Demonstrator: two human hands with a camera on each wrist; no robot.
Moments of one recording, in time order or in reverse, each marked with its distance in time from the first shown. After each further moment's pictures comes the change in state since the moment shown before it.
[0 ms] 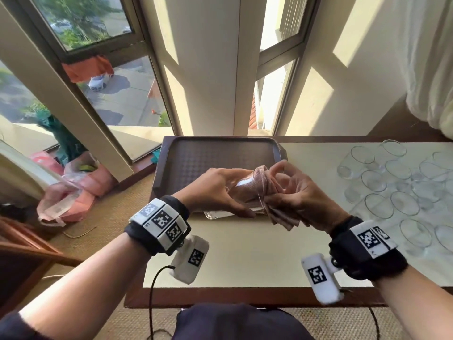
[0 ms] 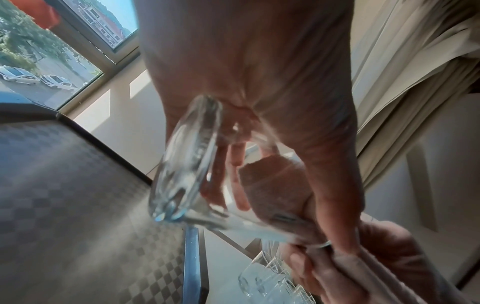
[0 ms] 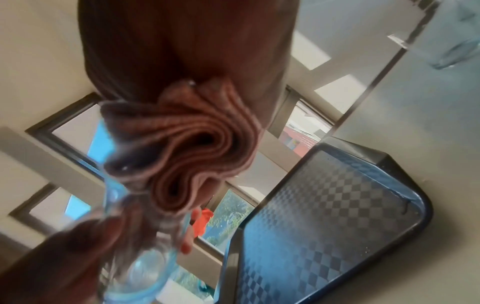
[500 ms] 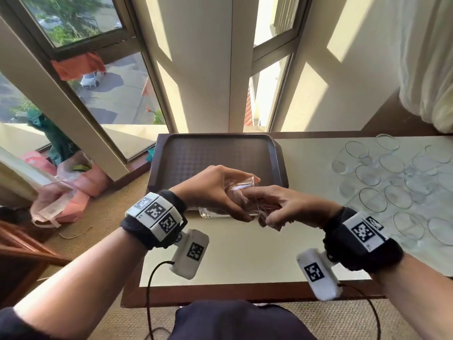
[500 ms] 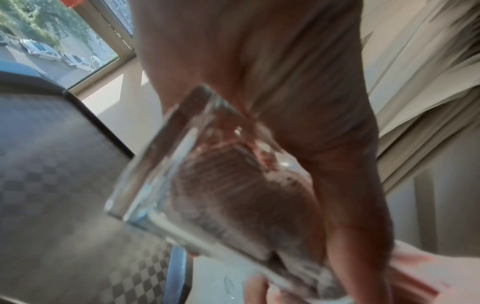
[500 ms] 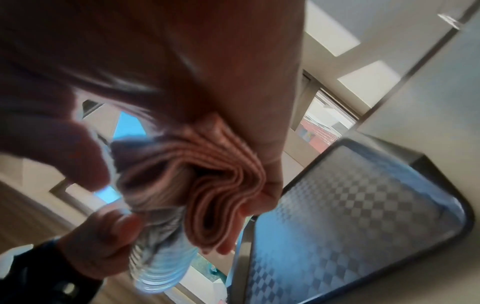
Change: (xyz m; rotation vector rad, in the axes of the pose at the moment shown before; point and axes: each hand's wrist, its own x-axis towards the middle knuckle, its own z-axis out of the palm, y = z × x) left_hand 0.003 0.003 -0.002 -0.095 -0.130 -0.002; right_hand 0.001 -0.013 0.009 -0.304 -0.388 0.200
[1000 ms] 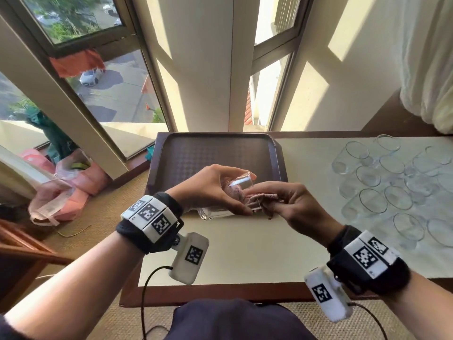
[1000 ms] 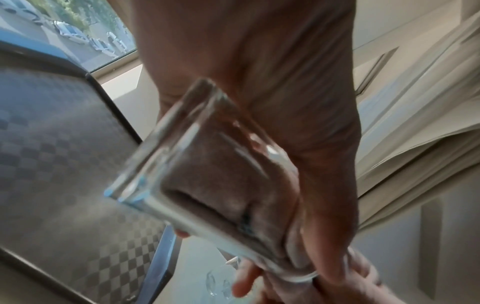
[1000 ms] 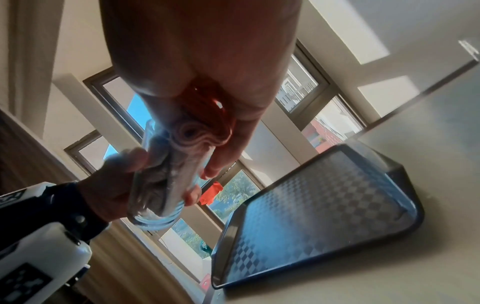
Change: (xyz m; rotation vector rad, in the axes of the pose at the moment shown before) left_hand -0.003 -0.003 0.000 -0.196 0.044 -0.046; right_hand -0.002 0.027 0.018 0.057 0.503 -0.325
